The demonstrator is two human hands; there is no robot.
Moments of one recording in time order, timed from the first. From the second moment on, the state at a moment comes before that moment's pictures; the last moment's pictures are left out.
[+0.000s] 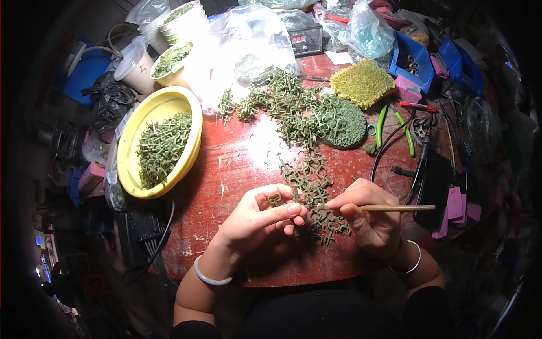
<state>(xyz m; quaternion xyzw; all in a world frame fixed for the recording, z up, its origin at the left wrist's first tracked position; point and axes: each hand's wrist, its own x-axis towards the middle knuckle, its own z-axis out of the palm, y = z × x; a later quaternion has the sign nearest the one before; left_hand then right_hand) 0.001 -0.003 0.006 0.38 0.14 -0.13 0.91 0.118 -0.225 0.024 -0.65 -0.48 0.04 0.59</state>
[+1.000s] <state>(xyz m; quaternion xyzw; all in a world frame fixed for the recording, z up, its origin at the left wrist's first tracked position) 0.000 -0.017 0.004 0.59 0.11 -0.07 0.80 0.115 -0.225 0.025 -0.66 -0.51 -0.01 0.55</state>
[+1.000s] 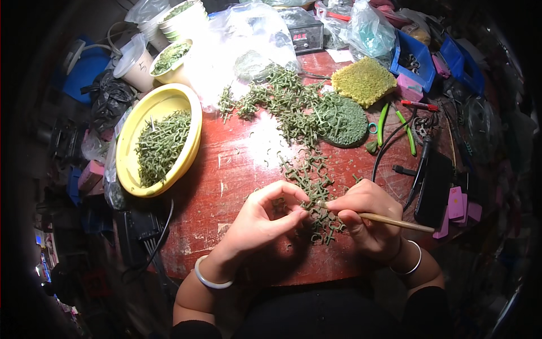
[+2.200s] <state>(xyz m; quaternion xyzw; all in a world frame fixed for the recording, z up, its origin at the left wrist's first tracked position) 0.000 -0.028 -0.002 0.76 0.12 0.06 0.63 0.114 -0.224 0.021 -0.66 -0.53 -0.03 0.53</state>
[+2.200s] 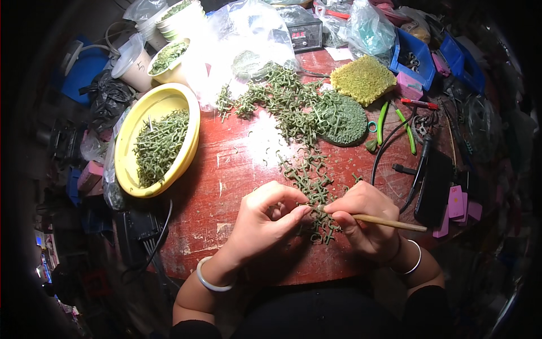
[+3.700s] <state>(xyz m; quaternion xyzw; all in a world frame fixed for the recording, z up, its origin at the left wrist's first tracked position) 0.004 -0.026 0.009 0.84 0.04 0.13 0.53 0.113 -0.223 0.021 -0.66 -0.52 -0.03 0.54</state>
